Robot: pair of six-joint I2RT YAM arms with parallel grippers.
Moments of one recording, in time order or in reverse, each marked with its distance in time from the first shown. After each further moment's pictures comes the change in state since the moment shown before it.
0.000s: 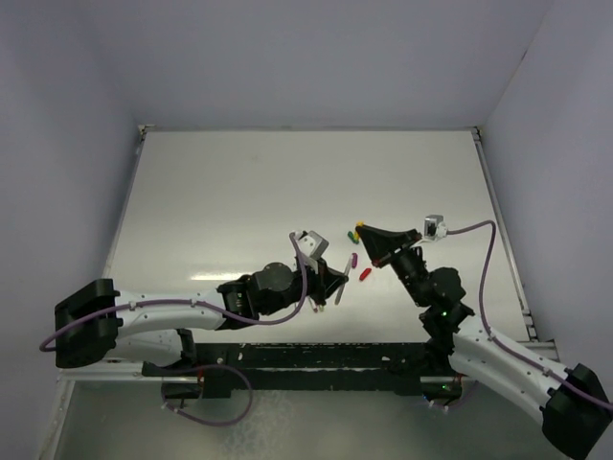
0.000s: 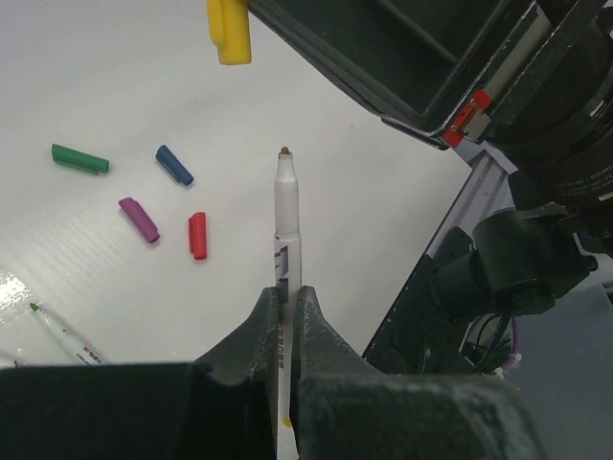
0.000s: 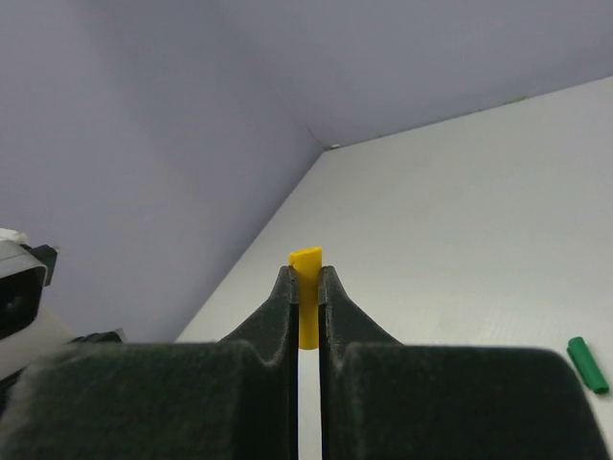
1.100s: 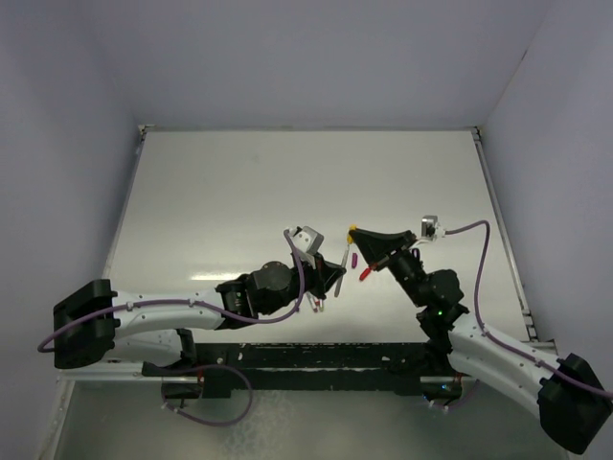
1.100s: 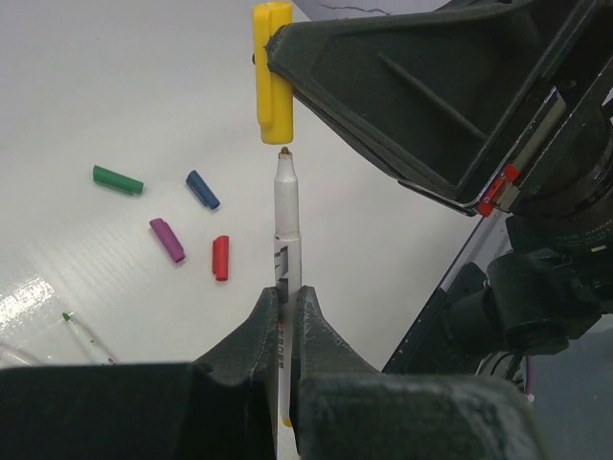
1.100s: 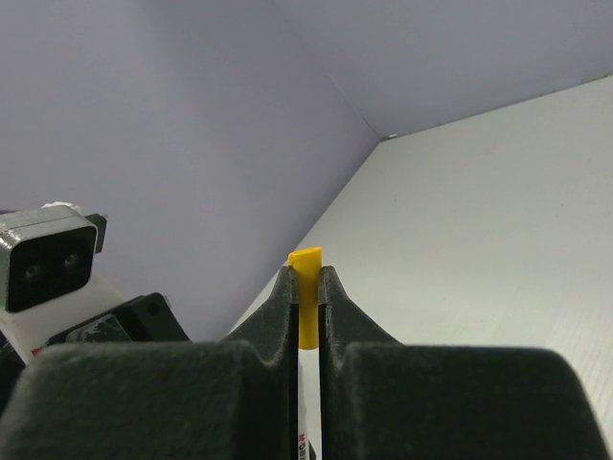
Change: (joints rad) left arm 0.000 -0.011 0.010 0.009 -0.095 0.000; right arm 0.000 0.074 -0.036 0.174 -0.087 0.117
